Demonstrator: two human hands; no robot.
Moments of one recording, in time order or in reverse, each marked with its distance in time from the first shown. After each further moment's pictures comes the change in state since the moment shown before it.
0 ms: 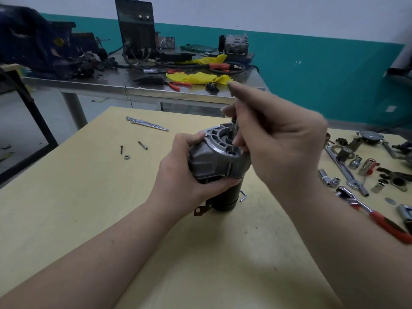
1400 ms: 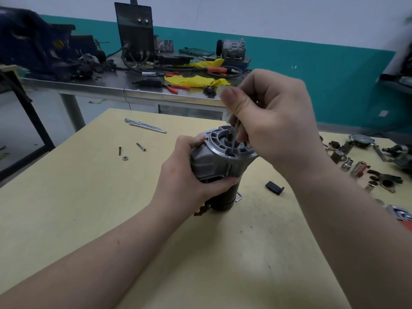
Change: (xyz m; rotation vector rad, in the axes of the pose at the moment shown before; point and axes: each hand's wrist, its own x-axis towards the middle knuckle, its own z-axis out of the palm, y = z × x) left_hand -0.003 0.007 0.008 0.012 0.030 -0.052; right_hand 0.035 -0.016 -0.014 -0.124 -0.210 0.192
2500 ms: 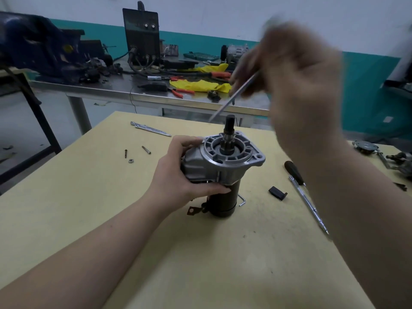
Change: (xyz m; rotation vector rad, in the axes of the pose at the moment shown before) left_hand 0.016 -0.021 -0.025 -0.177 -0.116 -0.014; right_hand 0.030 -0.030 -0.007 0.210 0.056 -0.175
